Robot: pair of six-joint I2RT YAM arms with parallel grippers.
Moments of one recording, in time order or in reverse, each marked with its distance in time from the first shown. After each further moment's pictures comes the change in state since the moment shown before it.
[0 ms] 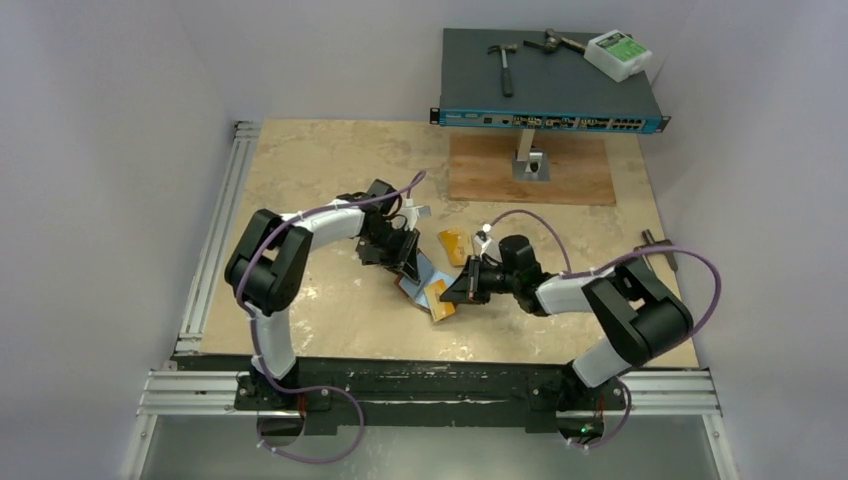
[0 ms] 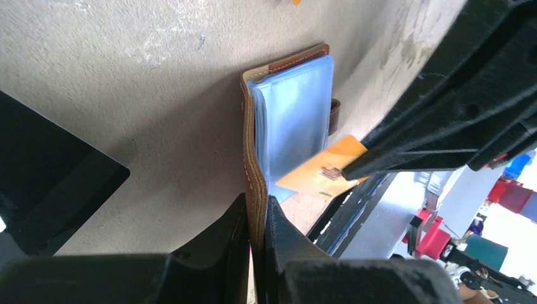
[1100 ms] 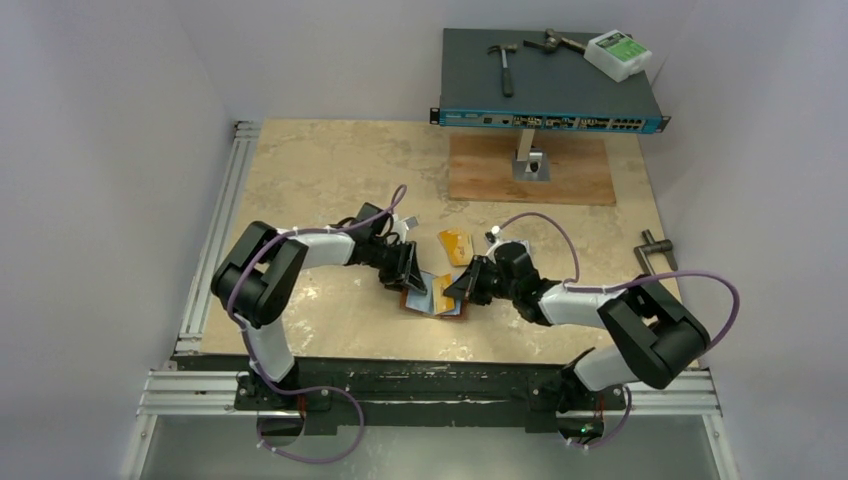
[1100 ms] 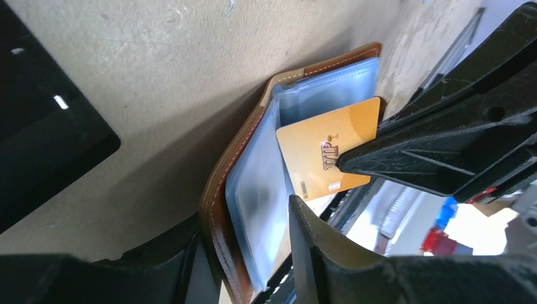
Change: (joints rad) left arm -0.010 -0.092 -0.310 0.448 0.014 -0.381; right arm 0.081 -0.174 -0.035 -0.118 0.345 0.080
